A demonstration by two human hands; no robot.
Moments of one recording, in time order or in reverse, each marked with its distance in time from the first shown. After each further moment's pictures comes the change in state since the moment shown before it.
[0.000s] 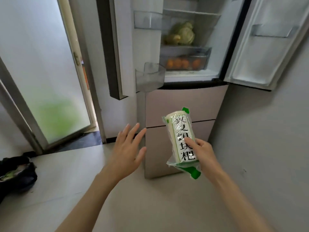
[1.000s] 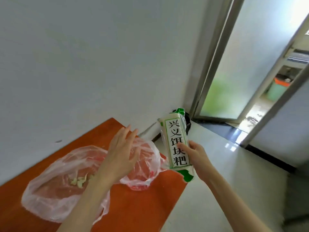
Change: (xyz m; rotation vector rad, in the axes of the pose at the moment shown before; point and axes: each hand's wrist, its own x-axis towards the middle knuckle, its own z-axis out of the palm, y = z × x) left_hand -0.525 -0.328 -0.259 0.162 0.210 -1.075; right_hand -0.276 0.125 0.616 -0.327 -1.045 0.065
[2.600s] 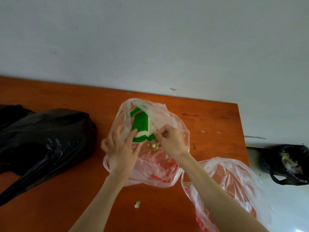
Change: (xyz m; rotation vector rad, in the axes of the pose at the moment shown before) left_hand -0.129 -0.240 0.049 0.404 0.370 -1.179; right_hand 0.075 0.060 0.399 -0.637 -1.007 -0.211
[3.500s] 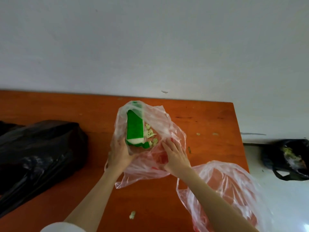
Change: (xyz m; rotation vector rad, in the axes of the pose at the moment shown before) left_hand 0.031 -0.001 0.050 -0.235 -0.563 -0.224; right_hand 0.013 0.104 -0.014 -0.796 -0.274 -0.001
